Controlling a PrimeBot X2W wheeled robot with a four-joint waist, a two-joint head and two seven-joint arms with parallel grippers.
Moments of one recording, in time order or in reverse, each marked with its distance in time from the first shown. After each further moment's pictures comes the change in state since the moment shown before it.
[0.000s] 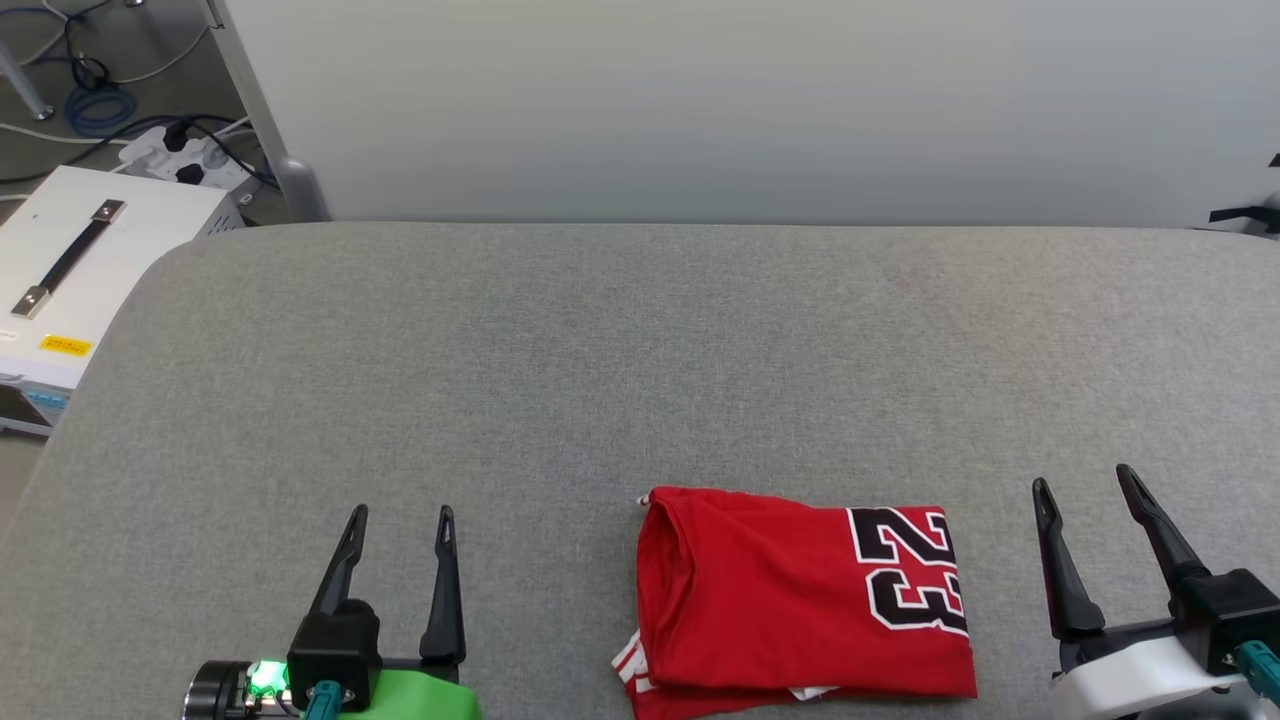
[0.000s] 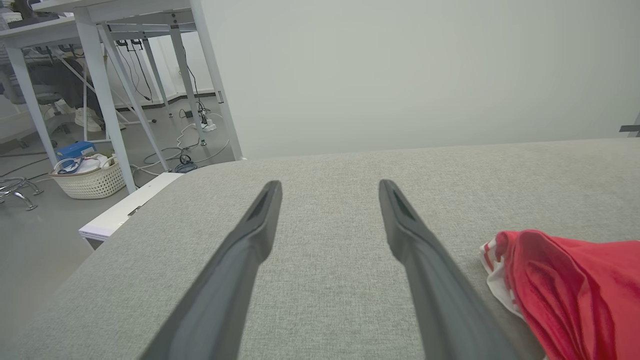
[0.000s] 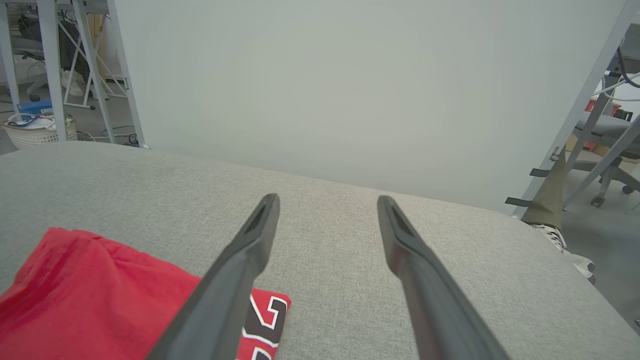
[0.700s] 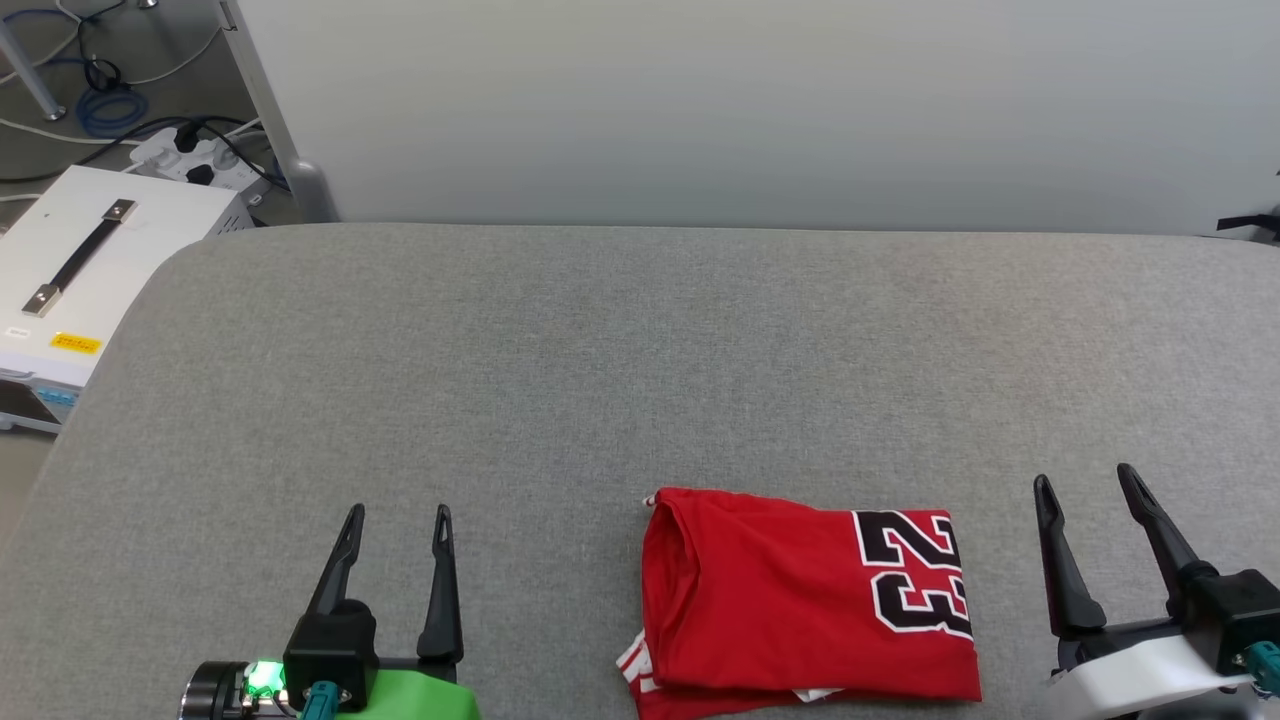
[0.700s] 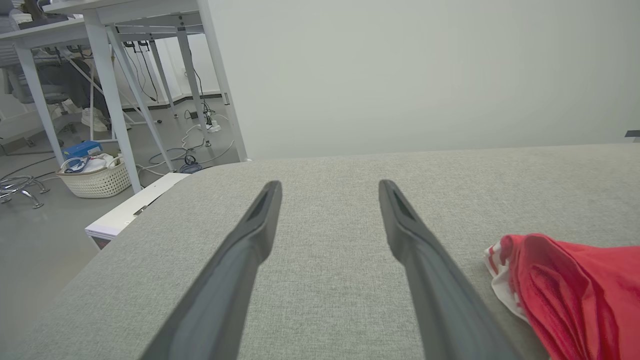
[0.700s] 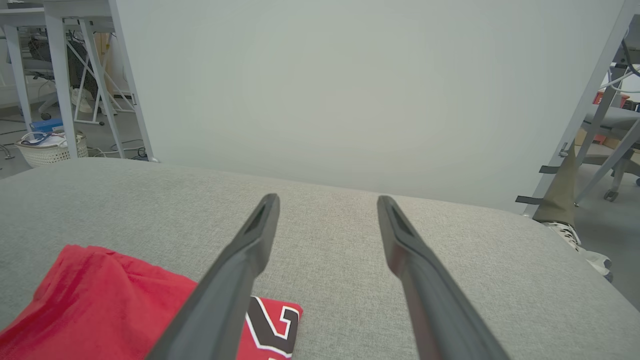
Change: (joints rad) left arm 0.002 0.003 -0.001 -0.006 -0.007 0.008 0.000; right arm 0.004 0.010 -0.002 -0.009 0.041 0.000 0.000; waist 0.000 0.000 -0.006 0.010
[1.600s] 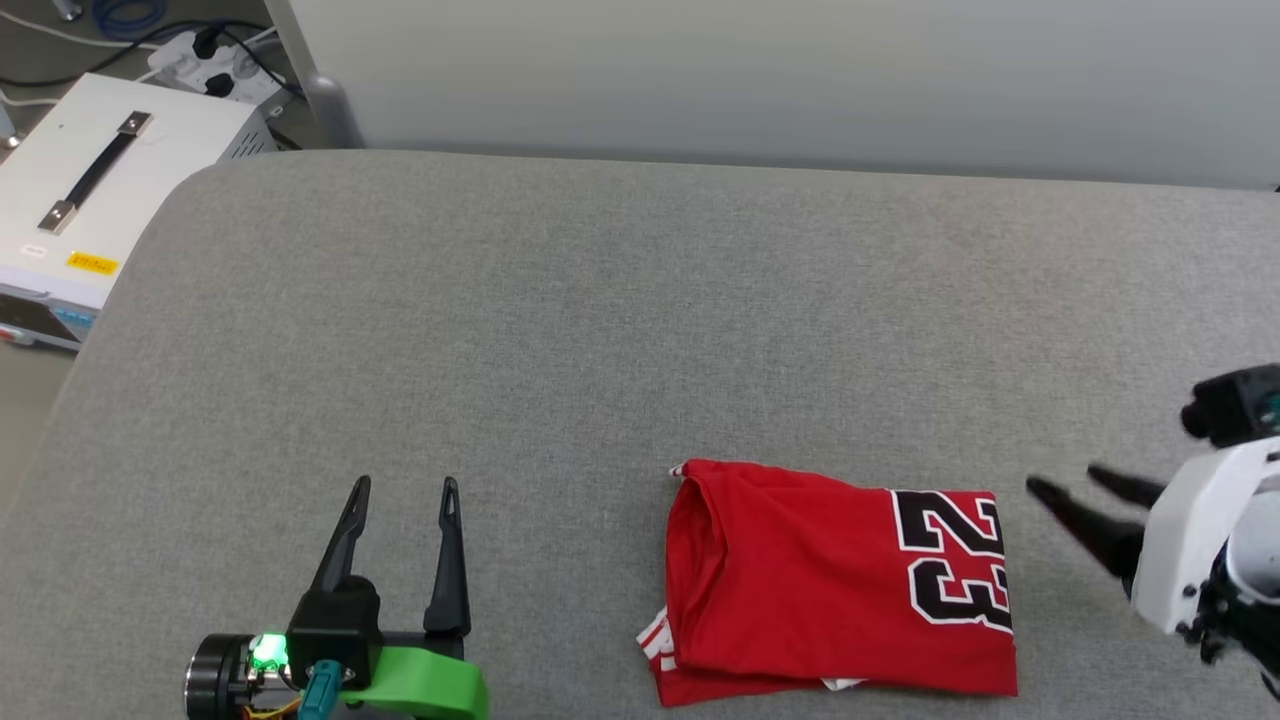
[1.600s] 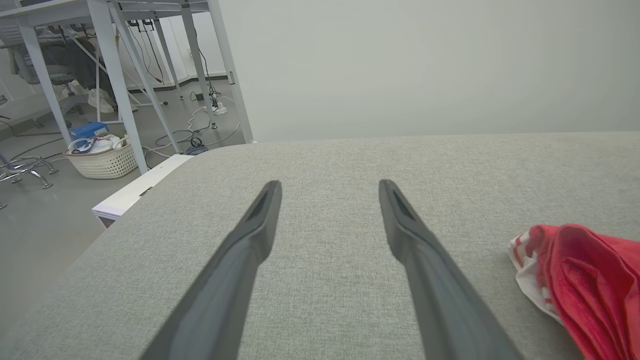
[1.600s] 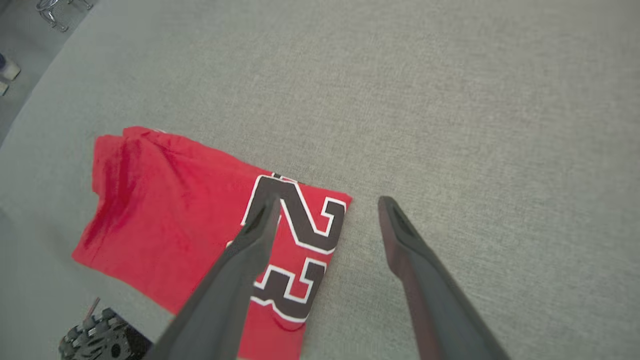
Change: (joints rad) left arm -0.033 -0.005 -0.008 -0.012 -0.003 -0.002 0.000; right arm -0.261 -0.414 0.209 -0.001 0.712 0.000 0.858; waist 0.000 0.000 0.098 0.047
